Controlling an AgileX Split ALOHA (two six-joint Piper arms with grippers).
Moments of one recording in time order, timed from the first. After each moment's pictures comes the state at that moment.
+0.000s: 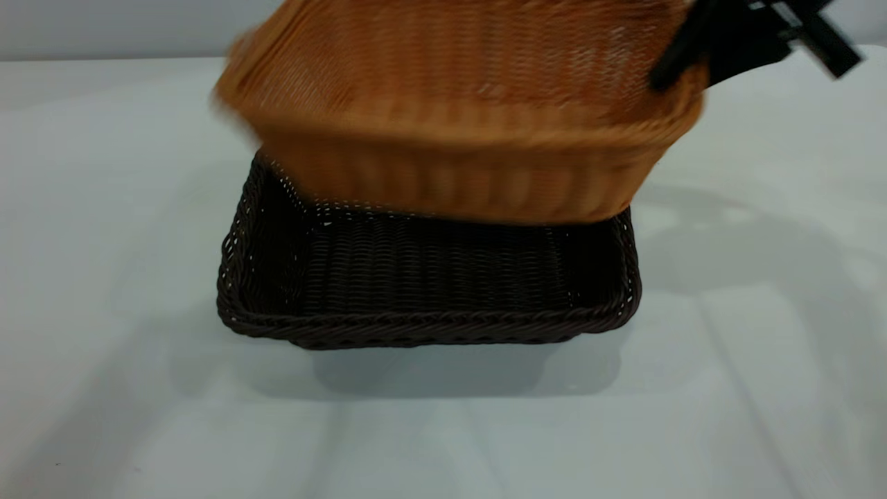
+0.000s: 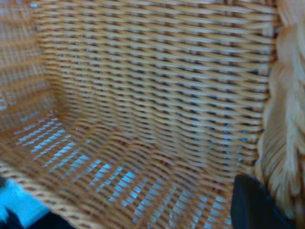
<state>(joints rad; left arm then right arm) -0.49 1.60 -1.76 -0.12 1.14 1.20 0.09 2.01 -1.27 0.85 1.02 -0.31</state>
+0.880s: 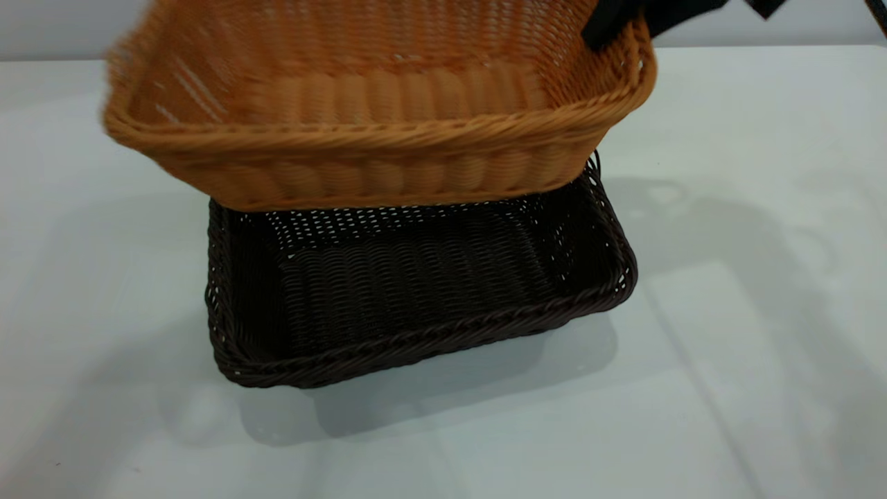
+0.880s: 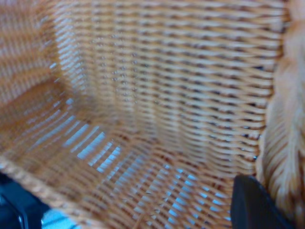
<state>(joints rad) -0.49 1.55 -1.76 -0.11 1.15 1.15 0.17 2.05 -1.48 0.80 1.17 -0.39</state>
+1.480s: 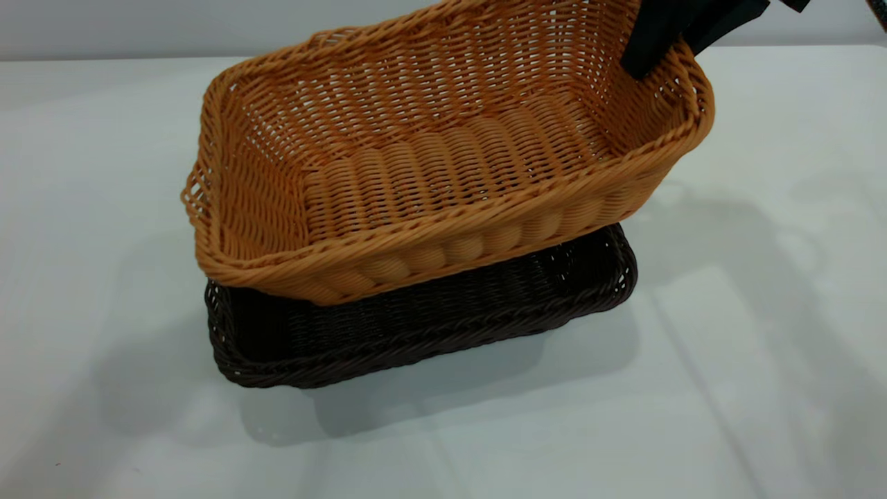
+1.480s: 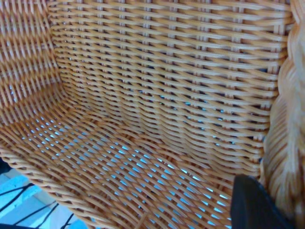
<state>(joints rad) -0.49 1.55 -1.76 -0.11 1.15 1.15 0.19 2.05 -1.49 0.62 1.18 -0.40</state>
